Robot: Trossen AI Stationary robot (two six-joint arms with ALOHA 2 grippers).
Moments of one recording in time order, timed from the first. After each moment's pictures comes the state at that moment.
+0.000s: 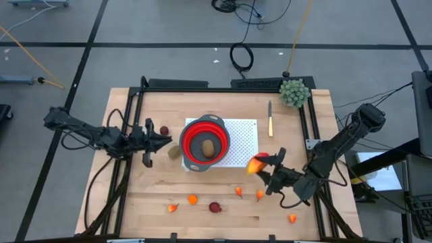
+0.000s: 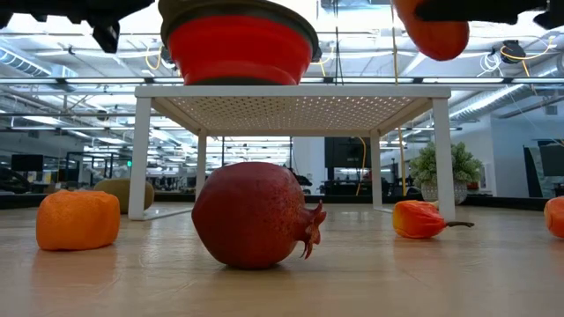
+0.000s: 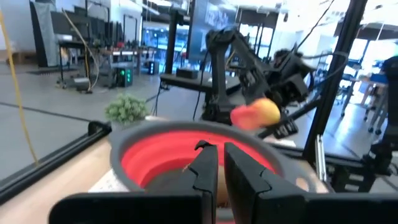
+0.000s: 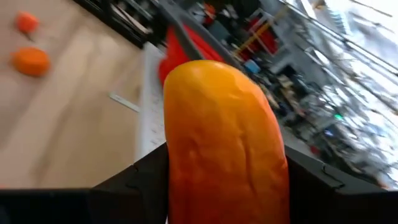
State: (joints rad) left arm -0.38 0.53 0.35 0.27 -0.47 -0.11; right arm 0.77 1.24 0.65 0.23 1.14 -0.41
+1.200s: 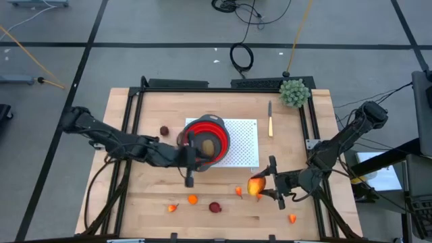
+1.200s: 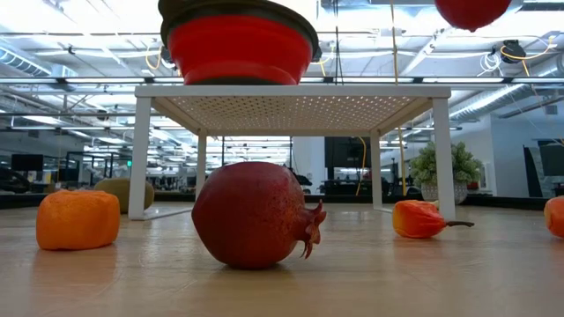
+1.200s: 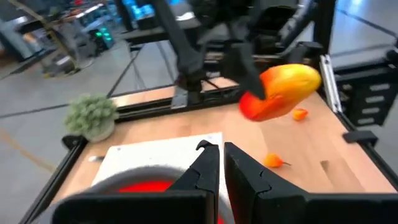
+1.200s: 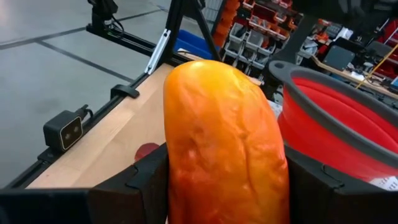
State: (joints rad) left arm -0.38 1.37 1.15 -0.07 -0.40 0.09; right arm 0.73 1.15 0.65 0.24 0.57 -0.15
